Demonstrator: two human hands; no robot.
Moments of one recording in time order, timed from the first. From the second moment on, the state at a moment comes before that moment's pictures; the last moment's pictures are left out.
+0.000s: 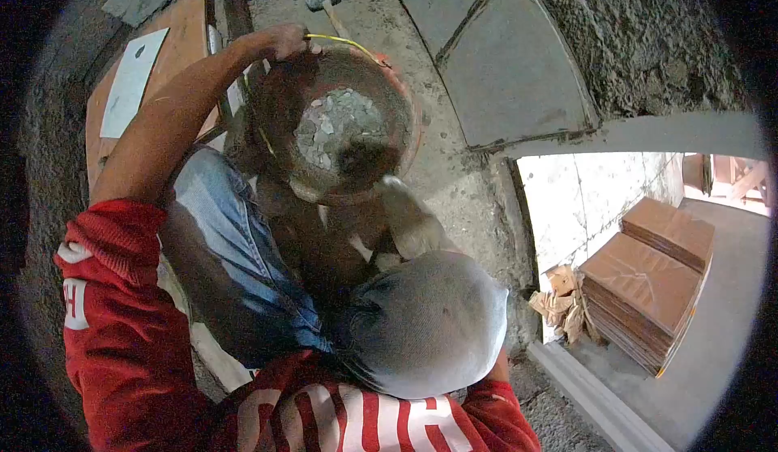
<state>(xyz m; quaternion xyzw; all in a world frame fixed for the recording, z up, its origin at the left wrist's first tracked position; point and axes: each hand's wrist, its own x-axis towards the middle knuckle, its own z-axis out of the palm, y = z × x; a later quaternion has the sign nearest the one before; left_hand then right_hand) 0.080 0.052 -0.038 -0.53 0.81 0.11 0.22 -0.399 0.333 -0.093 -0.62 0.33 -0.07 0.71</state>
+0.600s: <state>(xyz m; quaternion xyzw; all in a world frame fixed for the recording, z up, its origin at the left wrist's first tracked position) 0.016 0.090 0.031 -0.57 0.81 0.06 0.10 -0.498 0.278 0.022 -0.43 0.47 0.07 0.77</state>
